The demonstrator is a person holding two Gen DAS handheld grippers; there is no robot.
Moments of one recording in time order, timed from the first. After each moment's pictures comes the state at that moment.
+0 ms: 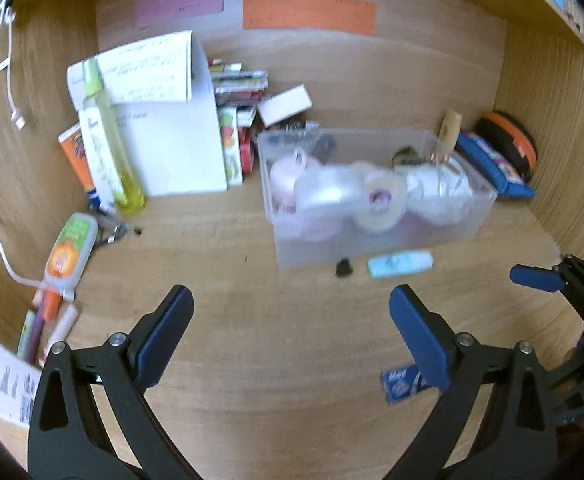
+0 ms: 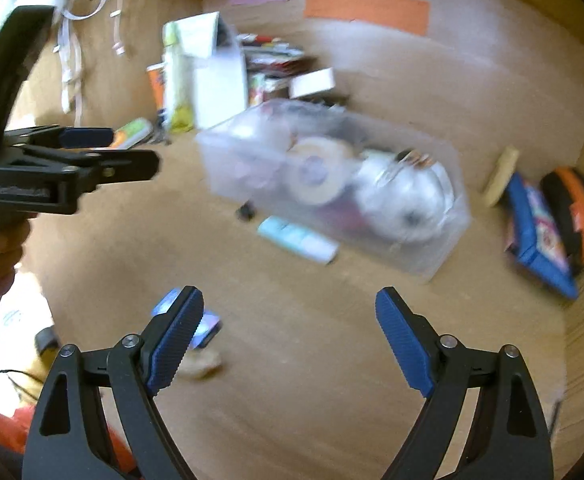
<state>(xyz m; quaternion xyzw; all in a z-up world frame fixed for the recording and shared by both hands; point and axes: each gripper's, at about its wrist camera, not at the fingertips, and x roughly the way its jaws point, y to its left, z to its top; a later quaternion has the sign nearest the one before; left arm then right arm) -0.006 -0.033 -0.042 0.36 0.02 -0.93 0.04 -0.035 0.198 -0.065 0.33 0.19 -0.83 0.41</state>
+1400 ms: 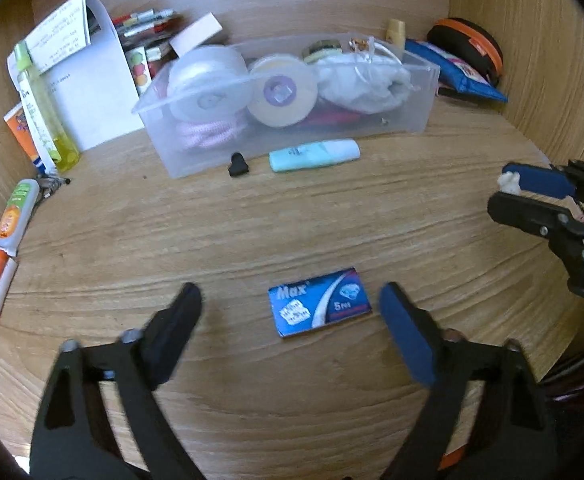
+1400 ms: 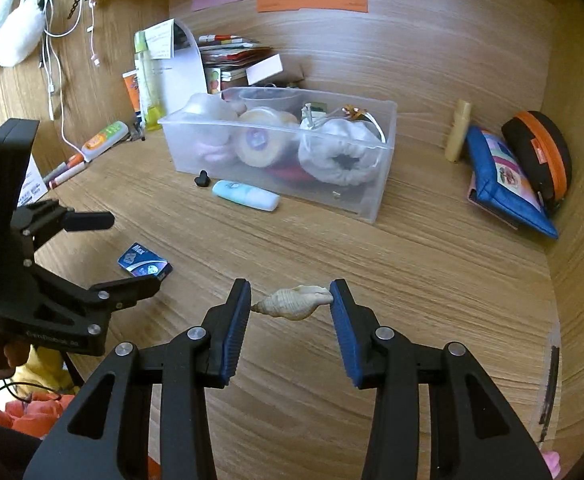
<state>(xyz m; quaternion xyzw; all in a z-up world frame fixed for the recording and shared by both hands) 0.003 0.052 -0.105 0.44 -0.03 -0.90 0.00 -0.049 0.261 -0.074 0.33 0.16 -0.85 0.38</state>
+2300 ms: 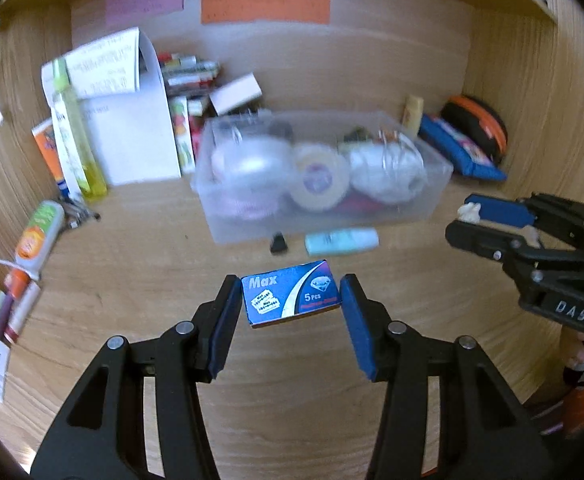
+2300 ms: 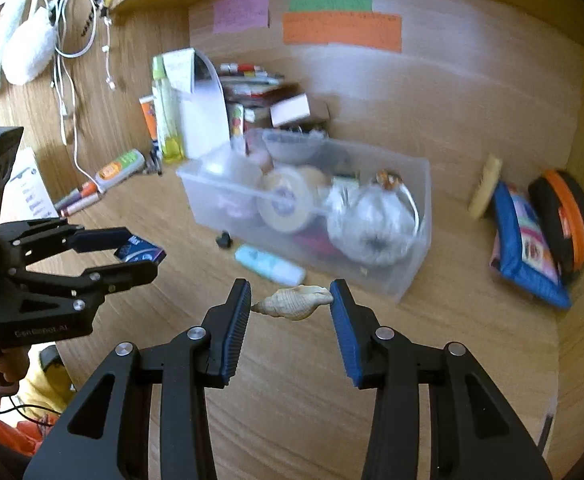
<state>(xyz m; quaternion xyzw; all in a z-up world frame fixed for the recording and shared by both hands) 0.003 0.012 -0.046 0.35 0.02 -0.94 0.00 -0.062 0.221 -0.036 0.29 0.16 -0.84 0.42</state>
